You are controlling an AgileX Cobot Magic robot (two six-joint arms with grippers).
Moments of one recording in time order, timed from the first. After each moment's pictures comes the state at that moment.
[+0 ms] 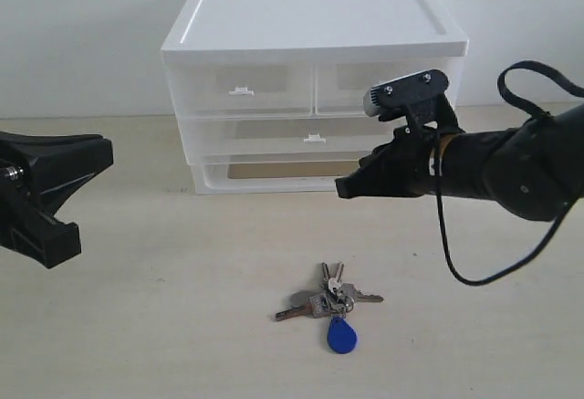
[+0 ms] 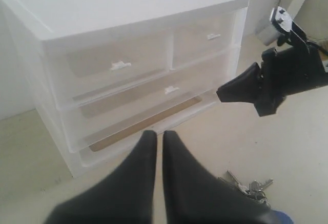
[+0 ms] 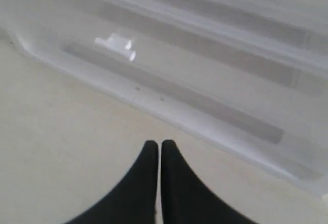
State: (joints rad) left arm -0.28 1.02 -0.38 0.84 -0.48 -0.68; right arm 0.39 1.82 -0.89 -0.35 -0.30 0.31
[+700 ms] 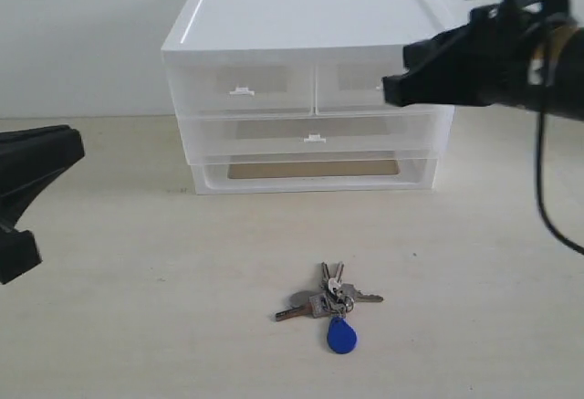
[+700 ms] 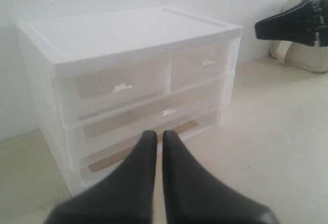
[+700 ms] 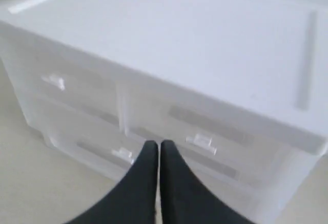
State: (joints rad) left arm -0.28 0.88 -0.32 0.78 -0.49 -0.68; right arm 0.38 1.35 -0.80 -0.37 -0.22 0.30
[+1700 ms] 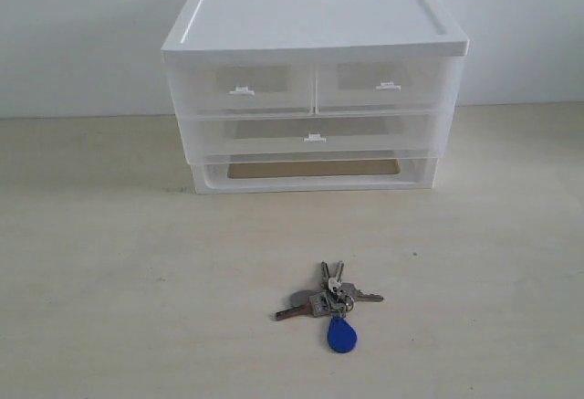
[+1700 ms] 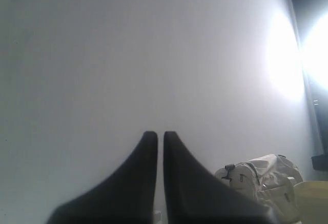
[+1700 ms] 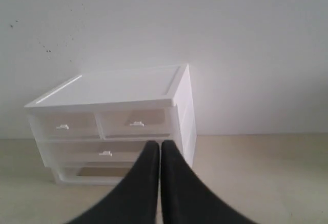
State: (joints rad) left arm -0.28 0.00 -0.22 0.98 -0.55 -1.13; right arm 0.38 0.01 -0.51 -0.29 0.59 0.41
